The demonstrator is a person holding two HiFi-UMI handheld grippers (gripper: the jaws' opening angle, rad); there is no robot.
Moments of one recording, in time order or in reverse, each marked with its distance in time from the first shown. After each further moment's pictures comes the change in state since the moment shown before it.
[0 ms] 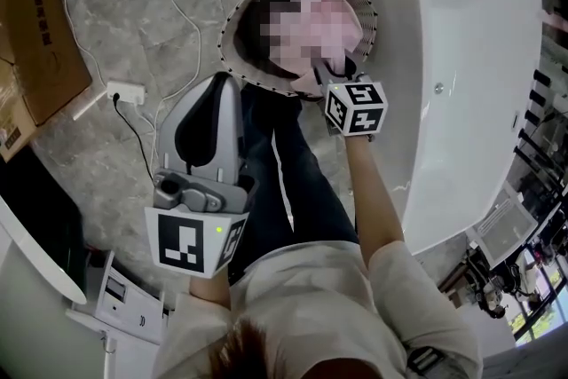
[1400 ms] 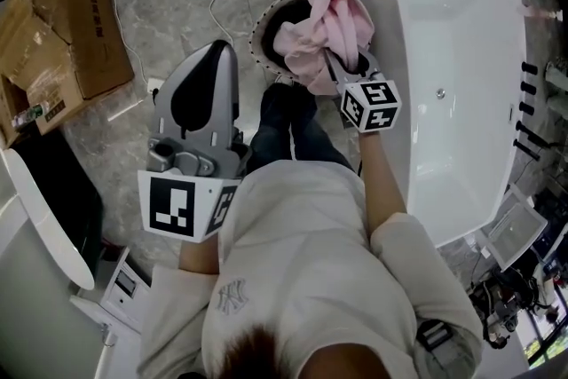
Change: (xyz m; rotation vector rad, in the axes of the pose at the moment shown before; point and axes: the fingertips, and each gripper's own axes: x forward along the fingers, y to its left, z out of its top) left arm -0.092 -0.061 0.175 0.187 -0.135 -0.026; right arm -0.148 0.076 0.111 -0.072 -0.221 0.102
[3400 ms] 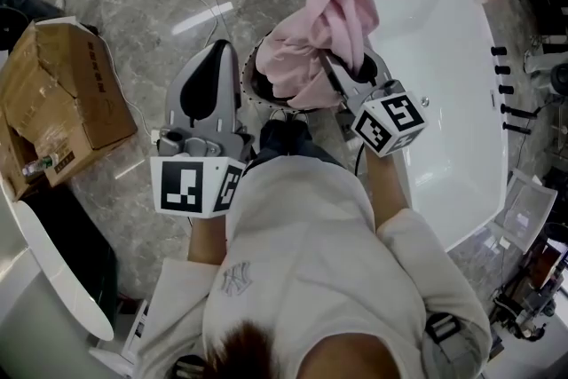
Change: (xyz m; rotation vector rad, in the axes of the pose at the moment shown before) left arm 0.006 -0.016 0.058 0.014 -0.140 -0.092; right arm -0.113 0.060 0.178 -0.013 -0.388 0.058
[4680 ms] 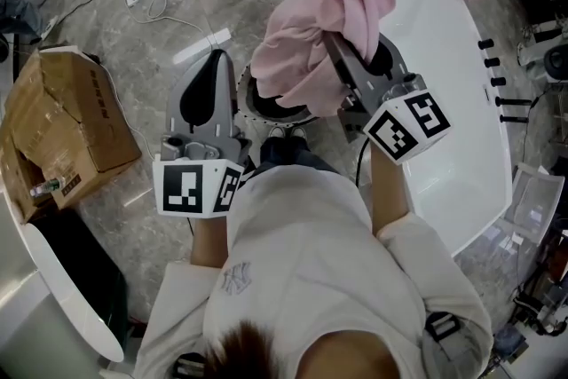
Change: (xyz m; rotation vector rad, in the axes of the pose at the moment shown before) left arm 0.005 -0.049 0.020 0.038 -0.047 -0.046; right arm -0.059 0.005 0.117 -0.008 -0.203 -0.017
